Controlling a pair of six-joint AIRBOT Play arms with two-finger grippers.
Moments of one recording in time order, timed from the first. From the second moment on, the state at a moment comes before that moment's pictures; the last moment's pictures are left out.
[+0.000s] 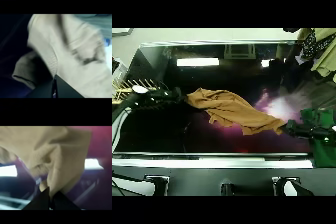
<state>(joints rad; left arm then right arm) 0.10 -1.66 1.33 0.57 -0.99 -1.16 -0.50 -0.93 0.70 -0.80 1.27 1.16</state>
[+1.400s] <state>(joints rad) 0.12 -1.11 1.51 1.15 -1.37 -1.72 -0.42 -1.11 1.68 -0.91 1.43 1.50</state>
